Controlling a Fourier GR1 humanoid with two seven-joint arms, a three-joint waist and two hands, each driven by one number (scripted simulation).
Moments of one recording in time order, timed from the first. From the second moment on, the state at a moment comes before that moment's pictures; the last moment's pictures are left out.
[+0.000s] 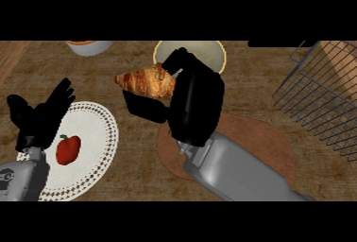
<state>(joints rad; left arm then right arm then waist) -0.22 0.29 0.14 -1.37 0.08 -0.04 0.23 -0.84 -0.01 0.60 -1.49 1.13 -0.47 1.23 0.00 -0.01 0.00</state>
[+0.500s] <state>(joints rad) -0.19 0.27 0.12 -1.39 0.07 -0.03 0.21 -1.00 -0.02 0.33 -1.42 1.21 -0.34 1.19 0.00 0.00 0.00</state>
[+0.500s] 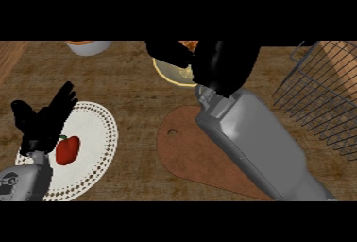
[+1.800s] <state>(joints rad) -0.20 0.27 0.15 -1.42 0.07 -0.05 0.24 -0.70 -0.27 -0.09 -1.47 1.15 -0.26 0.94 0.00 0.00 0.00</state>
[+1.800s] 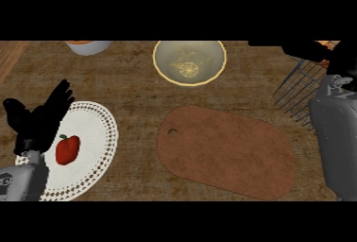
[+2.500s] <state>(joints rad) -0.20 0.26 0.17 -1.39 0.07 -0.07 0.21 -0.60 -0.32 -0.25 -1.37 1.06 -0.44 0.81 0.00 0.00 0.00</state>
